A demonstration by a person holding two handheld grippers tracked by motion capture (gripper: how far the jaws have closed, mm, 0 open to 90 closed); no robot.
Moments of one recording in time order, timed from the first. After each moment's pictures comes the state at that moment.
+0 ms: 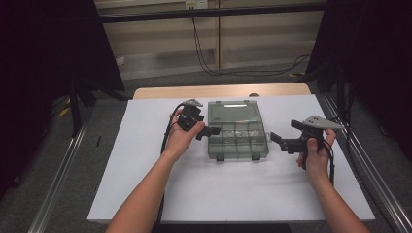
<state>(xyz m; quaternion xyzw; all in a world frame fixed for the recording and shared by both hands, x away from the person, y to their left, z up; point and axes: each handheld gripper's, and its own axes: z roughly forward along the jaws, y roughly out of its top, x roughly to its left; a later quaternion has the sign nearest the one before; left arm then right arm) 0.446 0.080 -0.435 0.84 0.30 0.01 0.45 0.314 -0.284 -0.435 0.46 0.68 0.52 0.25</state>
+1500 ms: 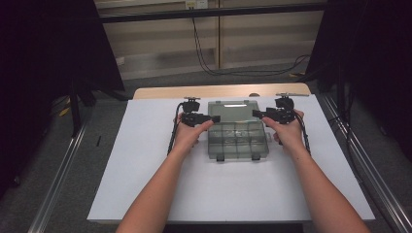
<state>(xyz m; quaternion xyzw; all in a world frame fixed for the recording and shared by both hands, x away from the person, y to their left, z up) 0.479 0.070 -0.463 0.76 0.47 0.01 0.45 0.432 -0.254 -0.452 0.56 0.67 0.46 0.14</state>
